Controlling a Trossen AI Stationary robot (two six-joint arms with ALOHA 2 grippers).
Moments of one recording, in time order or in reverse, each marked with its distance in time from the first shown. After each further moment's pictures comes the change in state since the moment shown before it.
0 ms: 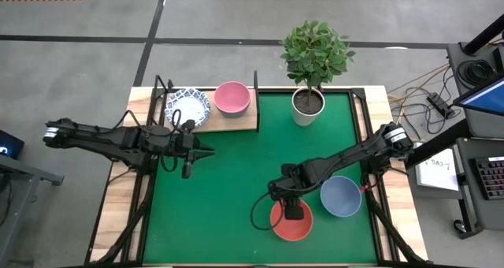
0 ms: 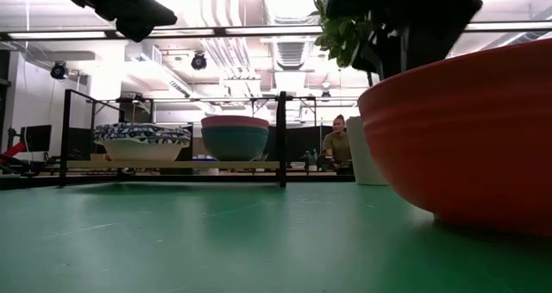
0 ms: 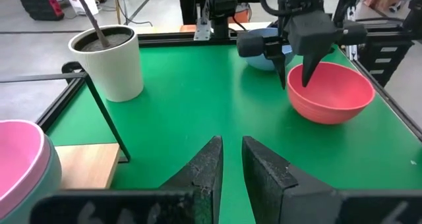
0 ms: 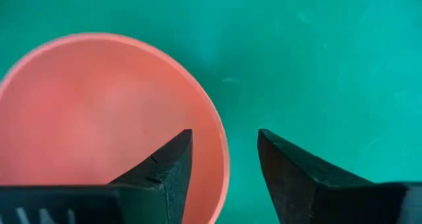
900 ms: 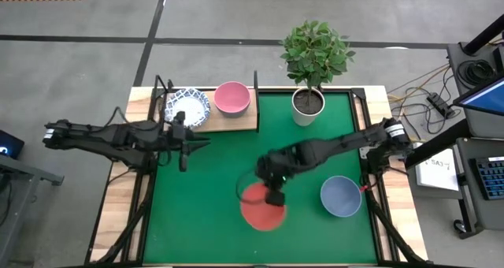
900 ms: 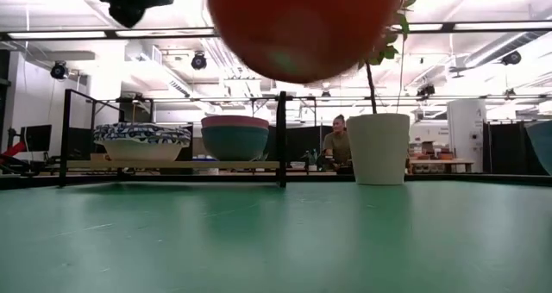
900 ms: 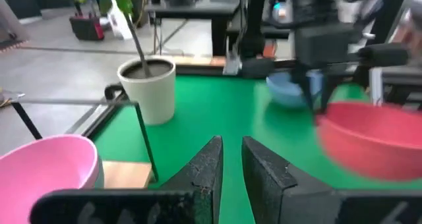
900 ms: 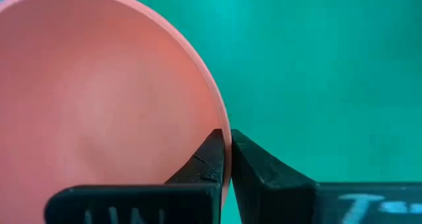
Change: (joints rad) left arm -0.001 -0.077 0.042 -0.011 -0.113 -0.033; right arm -0.135 -0.007 0.178 0.094 -0.027 0.014
